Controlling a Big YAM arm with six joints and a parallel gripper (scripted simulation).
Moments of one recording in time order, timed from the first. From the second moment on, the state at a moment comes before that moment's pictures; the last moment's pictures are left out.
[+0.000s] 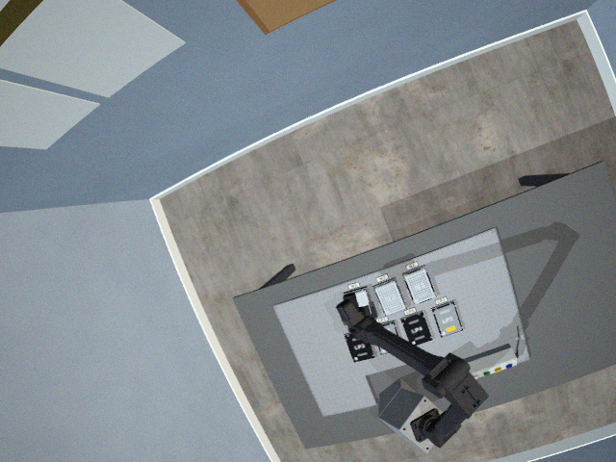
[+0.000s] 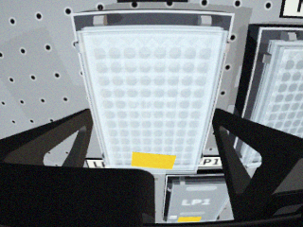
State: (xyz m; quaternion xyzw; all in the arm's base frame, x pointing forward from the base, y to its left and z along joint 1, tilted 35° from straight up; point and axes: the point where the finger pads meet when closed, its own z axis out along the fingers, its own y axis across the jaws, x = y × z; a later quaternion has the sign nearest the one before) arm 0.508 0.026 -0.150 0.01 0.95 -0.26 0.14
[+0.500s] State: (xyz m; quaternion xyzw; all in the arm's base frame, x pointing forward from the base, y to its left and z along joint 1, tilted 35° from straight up) arm 0.508 0.027 -0.150 0.01 0.95 -0.26 0.14
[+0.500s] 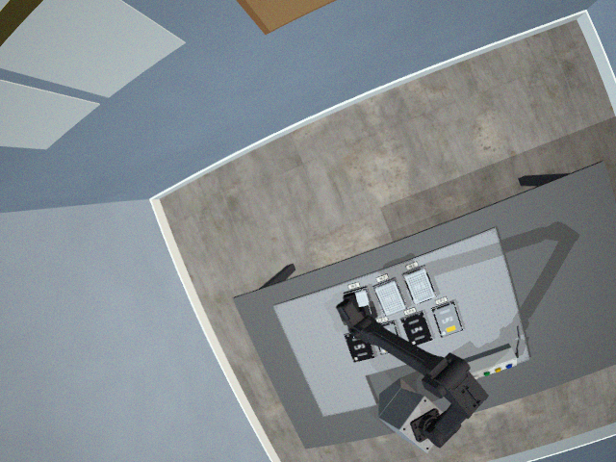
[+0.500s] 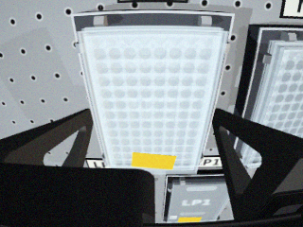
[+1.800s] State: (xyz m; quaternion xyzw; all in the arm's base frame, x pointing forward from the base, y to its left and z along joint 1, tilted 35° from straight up) arm 0.505 0.026 -0.149 0.01 0.95 -0.27 0.14
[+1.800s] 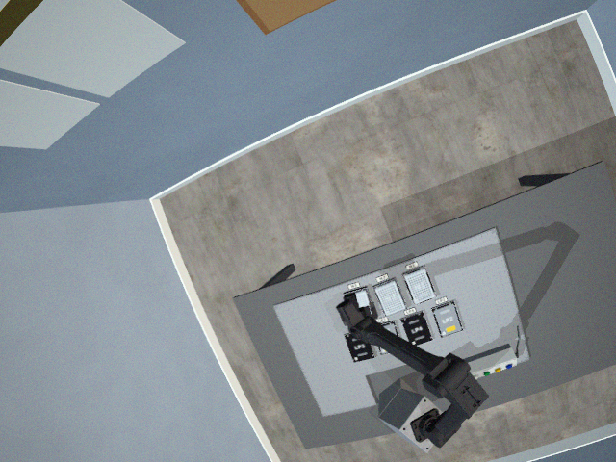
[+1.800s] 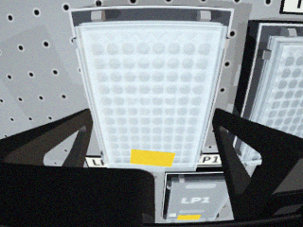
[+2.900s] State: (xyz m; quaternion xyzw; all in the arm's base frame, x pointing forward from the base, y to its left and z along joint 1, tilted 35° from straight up) arm 0.507 0.026 -0.151 0.01 0.95 -0.26 0.14
